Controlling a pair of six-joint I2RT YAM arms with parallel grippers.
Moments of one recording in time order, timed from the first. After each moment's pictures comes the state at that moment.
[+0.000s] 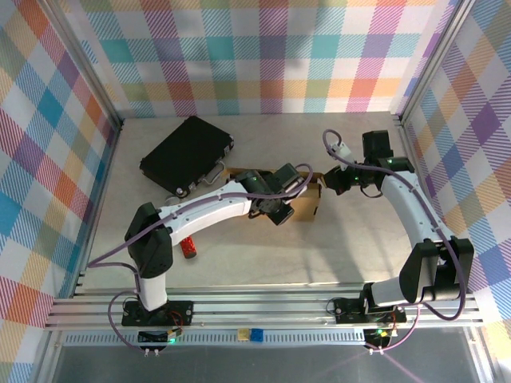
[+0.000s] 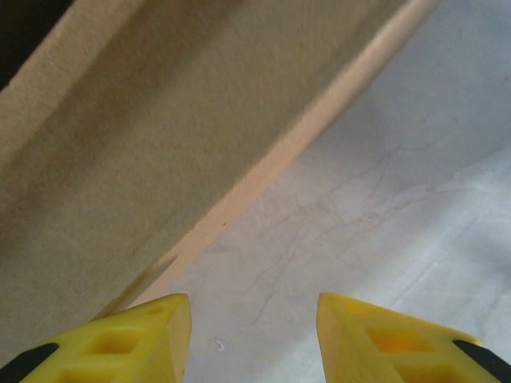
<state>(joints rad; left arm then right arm) -0.96 1.85 1.64 -0.92 -0.17 -0.06 0.11 1.40 1.20 -0.81 -0.59 -0.37</state>
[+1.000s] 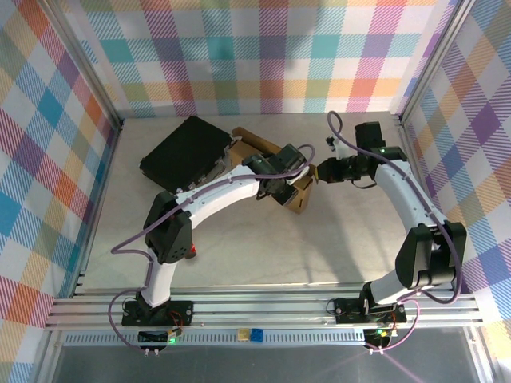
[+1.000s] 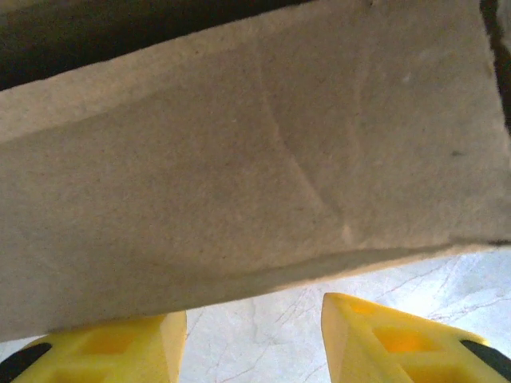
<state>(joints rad) -0.87 2.03 1.84 -0.89 -0.15 0.00 0.14 1.51 1.30 -0.82 -0.63 -0.01</state>
